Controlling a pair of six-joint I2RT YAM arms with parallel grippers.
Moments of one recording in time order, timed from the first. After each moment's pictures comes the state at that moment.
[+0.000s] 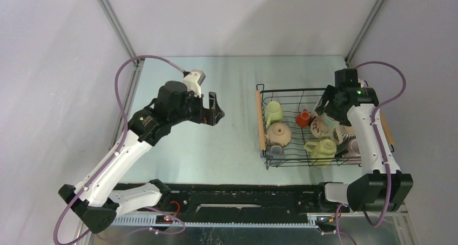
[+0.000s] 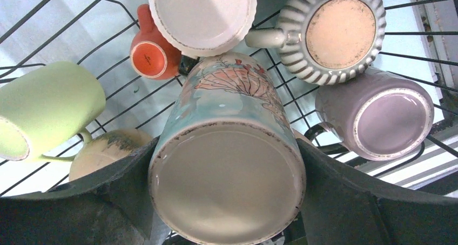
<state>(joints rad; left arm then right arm) -0.63 1.06 1.25 -0.71 0.03 -0.33 -0.03 1.28 1.29 -1.09 0.23 0.46</state>
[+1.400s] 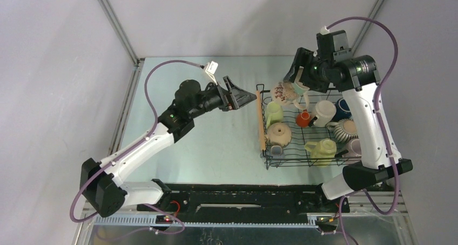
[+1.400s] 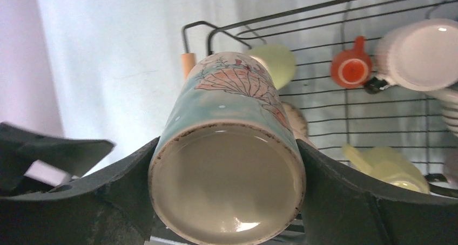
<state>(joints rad) -0.68 1.22 1.05 0.09 0.32 -0.85 0.31 1.49 2.01 -1.31 0.04 0.54</state>
